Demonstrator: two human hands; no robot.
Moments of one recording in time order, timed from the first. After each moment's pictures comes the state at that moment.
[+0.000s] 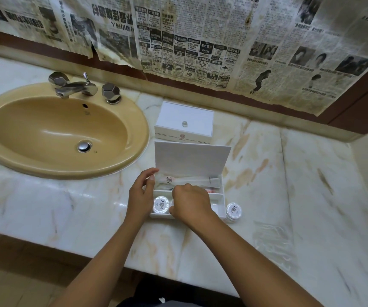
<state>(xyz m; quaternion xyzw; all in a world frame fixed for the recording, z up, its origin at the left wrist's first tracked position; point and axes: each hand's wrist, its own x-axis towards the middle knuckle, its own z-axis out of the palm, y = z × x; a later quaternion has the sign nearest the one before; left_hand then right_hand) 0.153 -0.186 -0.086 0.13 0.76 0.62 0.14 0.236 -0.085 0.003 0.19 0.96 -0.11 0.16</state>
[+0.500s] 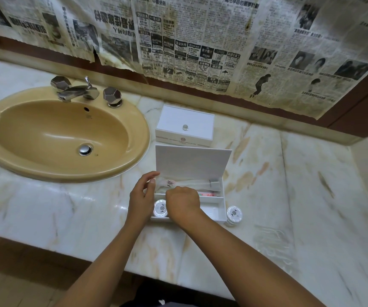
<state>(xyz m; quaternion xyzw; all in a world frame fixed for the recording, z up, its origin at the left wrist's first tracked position) 0.154 -0.187 -0.083 0.14 0.76 0.62 0.14 0.213 -0.091 -0.006 0.15 0.96 -0.04 0.24</state>
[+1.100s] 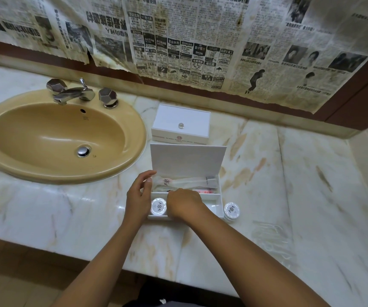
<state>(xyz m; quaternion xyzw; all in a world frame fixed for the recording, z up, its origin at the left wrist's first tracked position) 0.155 -0.186 -0.082 0.14 0.77 0.61 0.13 0.219 -0.083 -0.005 0.17 0.93 -0.10 0.30</state>
